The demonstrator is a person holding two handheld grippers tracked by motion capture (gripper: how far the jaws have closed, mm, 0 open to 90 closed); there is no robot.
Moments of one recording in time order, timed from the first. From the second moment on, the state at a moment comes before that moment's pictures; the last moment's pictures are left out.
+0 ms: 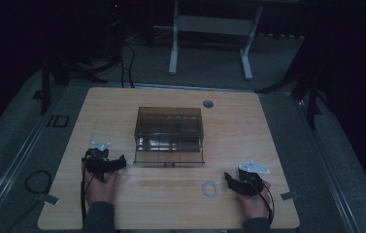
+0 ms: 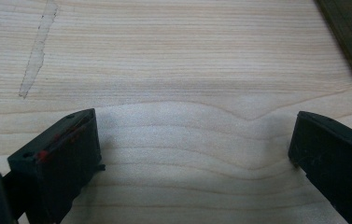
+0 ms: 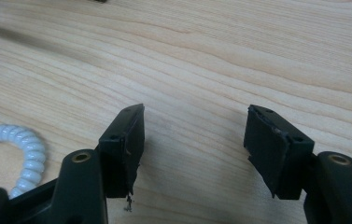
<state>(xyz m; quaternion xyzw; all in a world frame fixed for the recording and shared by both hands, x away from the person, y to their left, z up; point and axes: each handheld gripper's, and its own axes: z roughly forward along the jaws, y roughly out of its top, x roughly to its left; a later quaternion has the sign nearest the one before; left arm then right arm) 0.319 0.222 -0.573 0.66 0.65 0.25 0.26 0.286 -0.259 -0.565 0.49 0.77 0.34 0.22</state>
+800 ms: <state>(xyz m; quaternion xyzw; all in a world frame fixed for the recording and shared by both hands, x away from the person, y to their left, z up) 0.320 0.221 -0.573 0.66 0.65 0.26 0.26 0.290 -0.252 -0.552 0.48 0.79 0.31 0.22</state>
